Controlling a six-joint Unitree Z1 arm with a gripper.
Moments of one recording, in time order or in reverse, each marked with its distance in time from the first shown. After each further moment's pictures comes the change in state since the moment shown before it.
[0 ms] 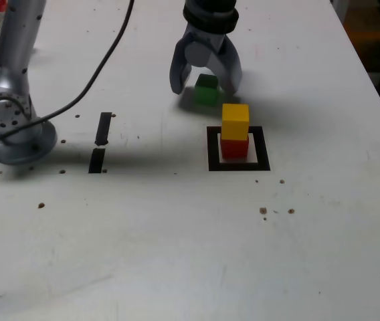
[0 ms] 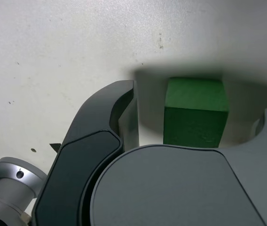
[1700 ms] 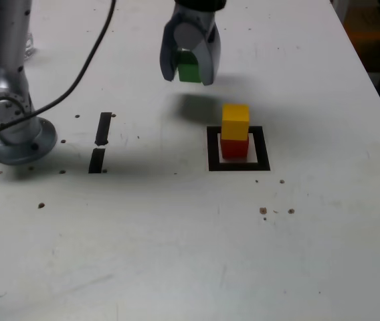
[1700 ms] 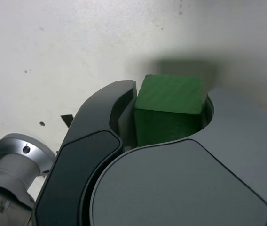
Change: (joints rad) arm 0.001 -0.147 0.002 0.088 -0.026 -0.052
